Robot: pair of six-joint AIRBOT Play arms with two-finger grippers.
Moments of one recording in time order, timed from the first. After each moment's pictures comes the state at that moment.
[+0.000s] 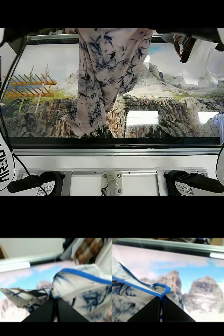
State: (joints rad) left arm -0.21 -1.40 1.93 1.09 -0.92 -1.42; right arm 0.28 -1.39 2.02 -1.42 1.03 1.62
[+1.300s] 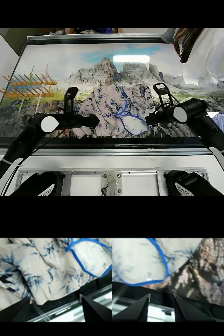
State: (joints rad) left arm -0.45 -0.94 0.76 1.16 -0.86 -1.66; right arm 0.37 -1.01 0.92 -1.61 1.20 1.72
